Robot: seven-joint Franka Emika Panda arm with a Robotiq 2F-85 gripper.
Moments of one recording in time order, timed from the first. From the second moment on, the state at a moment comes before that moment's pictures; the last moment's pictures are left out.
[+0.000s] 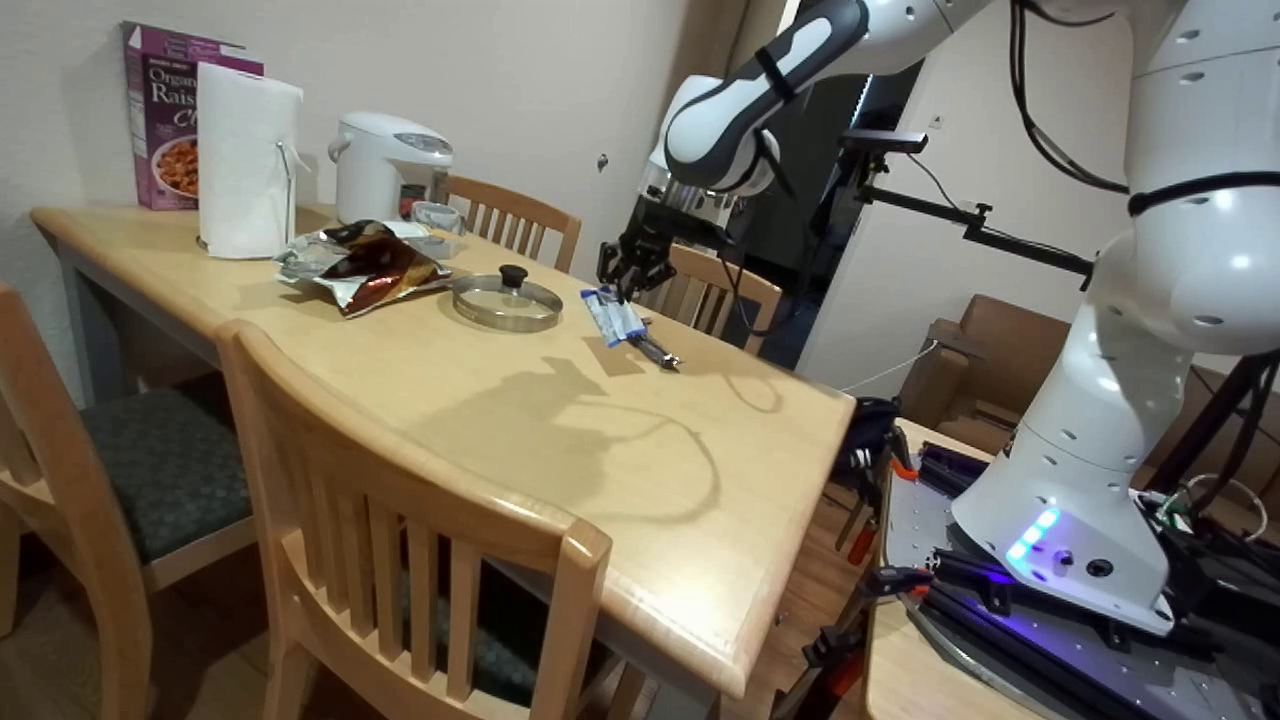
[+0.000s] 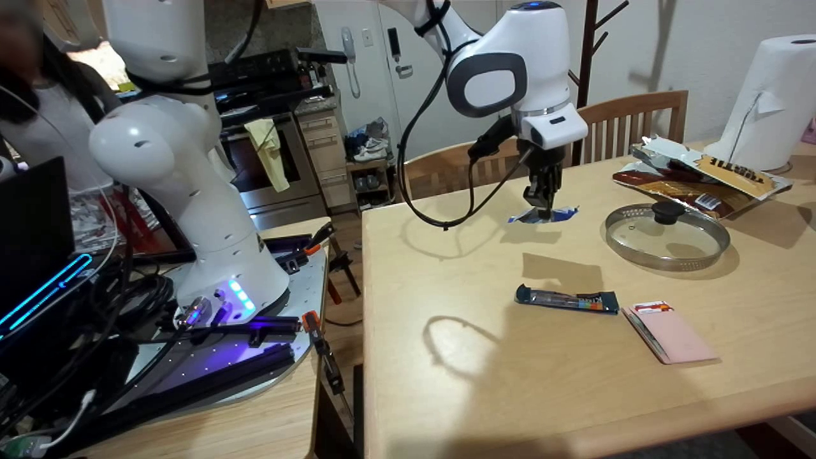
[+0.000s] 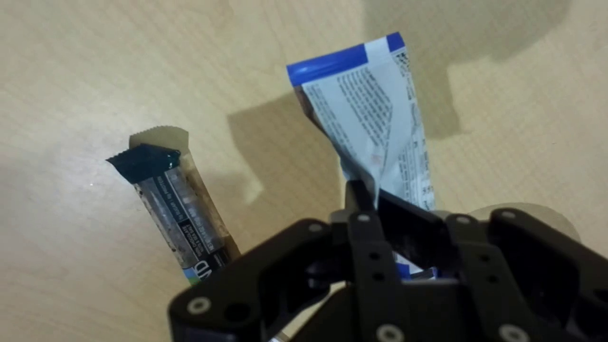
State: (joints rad) arm 0.02 0.41 -0.12 -2.12 0.21 2.64 0.57
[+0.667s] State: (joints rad) arm -0.03 0.42 -0.12 -2.15 0.23 2.64 0.56
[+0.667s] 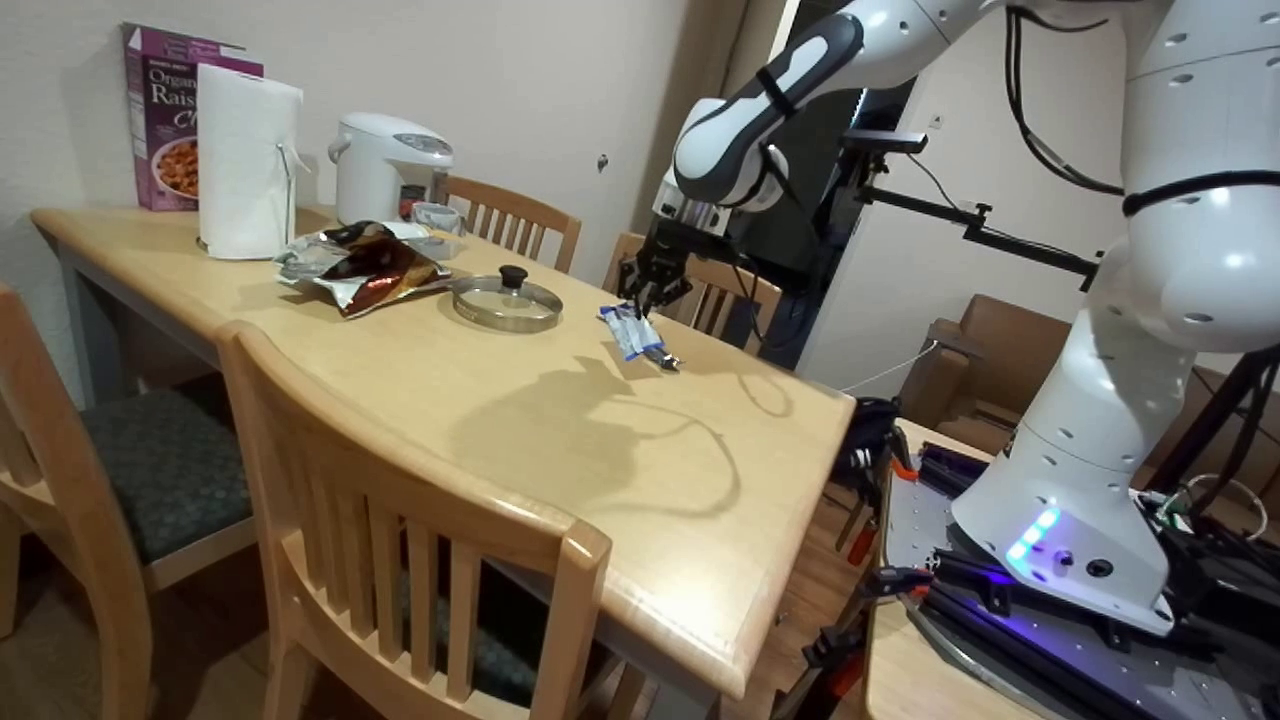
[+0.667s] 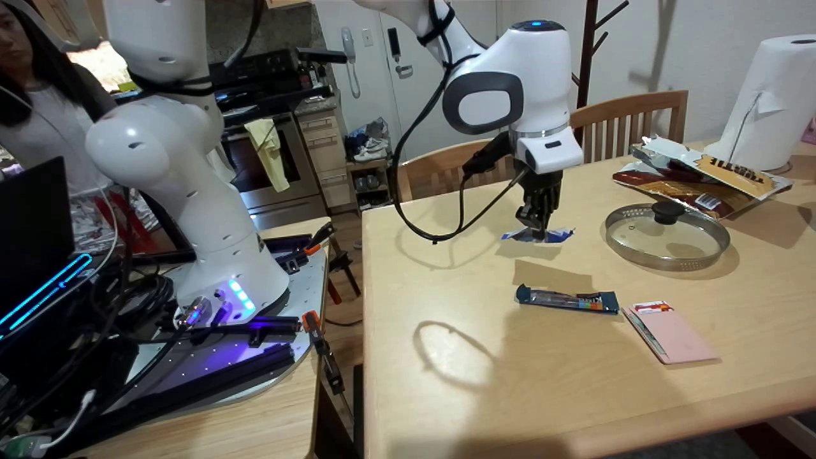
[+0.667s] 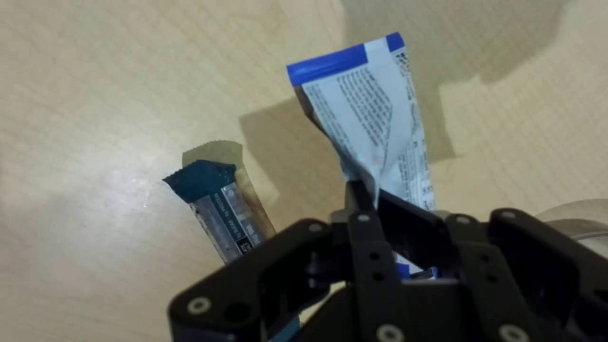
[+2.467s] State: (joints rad) arm -0.10 0.67 -0.09 -1.91 0.23 2.58 0.33
